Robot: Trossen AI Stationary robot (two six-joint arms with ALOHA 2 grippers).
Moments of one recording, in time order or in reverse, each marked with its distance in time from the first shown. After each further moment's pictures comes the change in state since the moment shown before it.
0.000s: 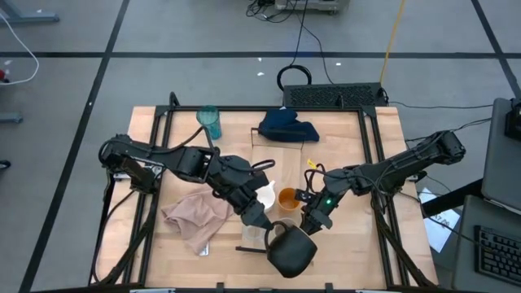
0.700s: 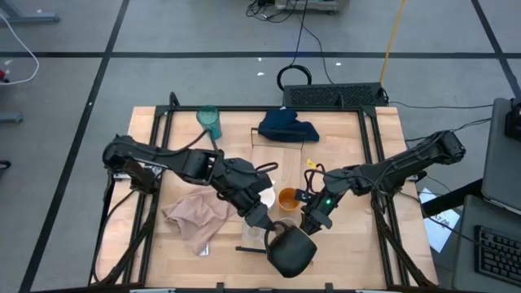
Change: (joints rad) left arm 0.000 0.022 0.000 0.036 0.012 -0.038; right arm 0.000 0.000 0.000 -0.002 0.000 -0.003
